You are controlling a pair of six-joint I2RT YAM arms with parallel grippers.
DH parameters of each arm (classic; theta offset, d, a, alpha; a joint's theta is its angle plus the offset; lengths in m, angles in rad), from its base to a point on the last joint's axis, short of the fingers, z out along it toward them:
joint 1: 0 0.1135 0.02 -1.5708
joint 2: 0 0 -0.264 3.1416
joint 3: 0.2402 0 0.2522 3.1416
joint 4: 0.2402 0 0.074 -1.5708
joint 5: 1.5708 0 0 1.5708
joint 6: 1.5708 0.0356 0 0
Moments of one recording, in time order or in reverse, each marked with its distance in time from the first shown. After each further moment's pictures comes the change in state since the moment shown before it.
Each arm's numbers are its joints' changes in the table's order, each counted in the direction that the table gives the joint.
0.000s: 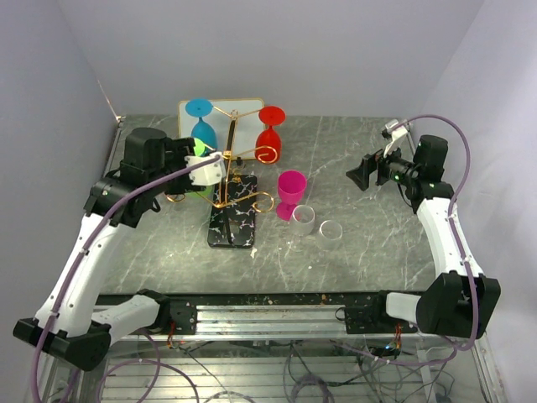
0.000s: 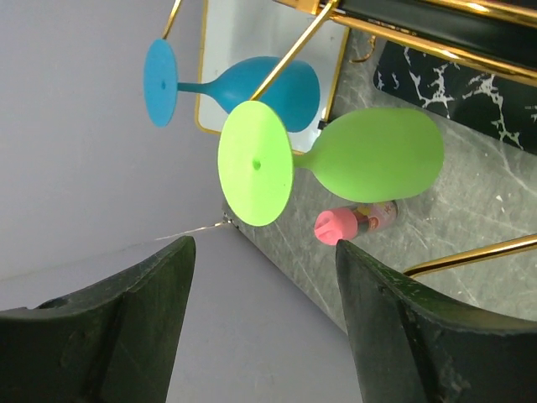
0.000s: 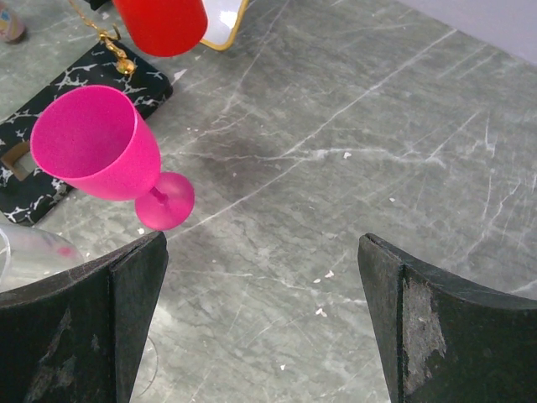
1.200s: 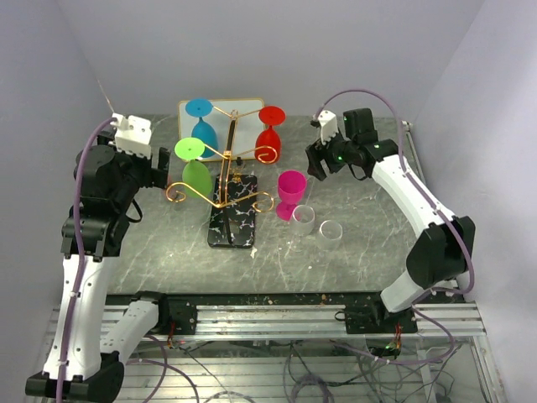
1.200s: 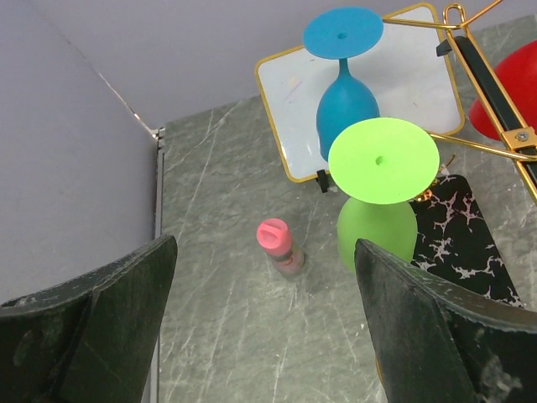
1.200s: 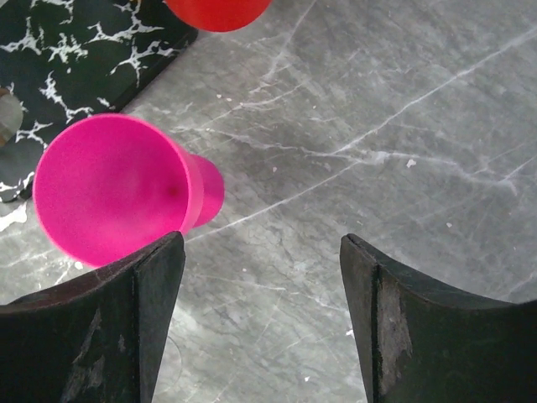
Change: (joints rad) left arm 0.270 -0.231 -0.149 -0.284 -0.057 -0.904; right arm 0.427 0.346 0.404 0.322 0.401 -0.062
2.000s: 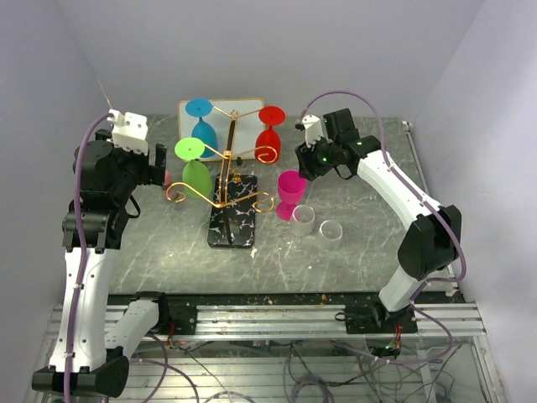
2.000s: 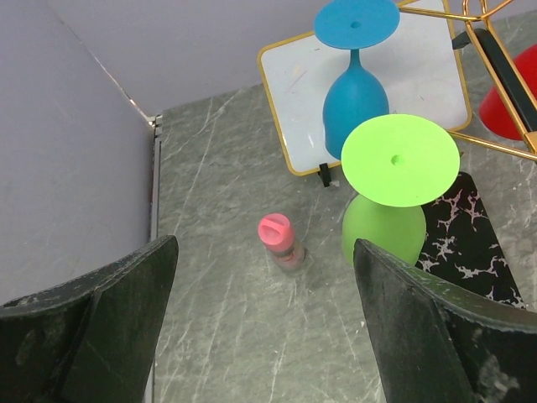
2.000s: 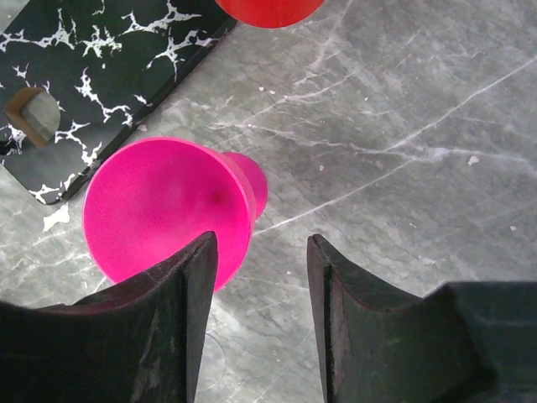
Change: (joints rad) left arm 0.067 0.034 0.002 -0.001 0.050 -0.017; right arm 0.099 0.108 0.092 0.080 0.060 0.104
